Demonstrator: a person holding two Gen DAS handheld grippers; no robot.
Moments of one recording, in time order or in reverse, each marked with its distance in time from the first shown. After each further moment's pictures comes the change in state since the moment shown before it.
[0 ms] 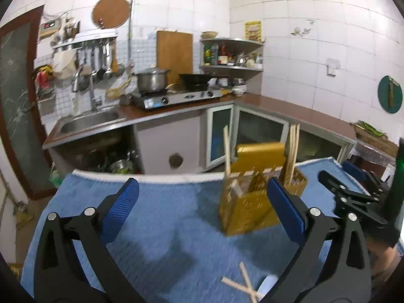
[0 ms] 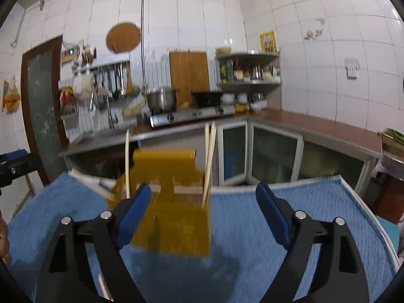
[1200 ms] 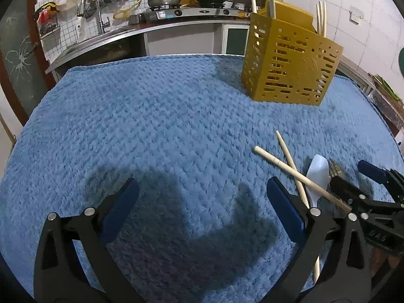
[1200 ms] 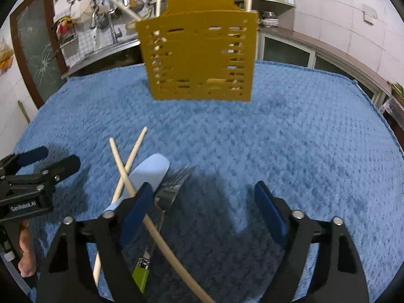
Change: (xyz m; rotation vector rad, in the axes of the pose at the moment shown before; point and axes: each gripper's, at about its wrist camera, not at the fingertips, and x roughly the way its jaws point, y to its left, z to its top) left arm 0.030 0.013 -0.156 -0.038 0.410 0.051; right arm -0.004 0.055 -0.144 -0.025 0.489 0.012
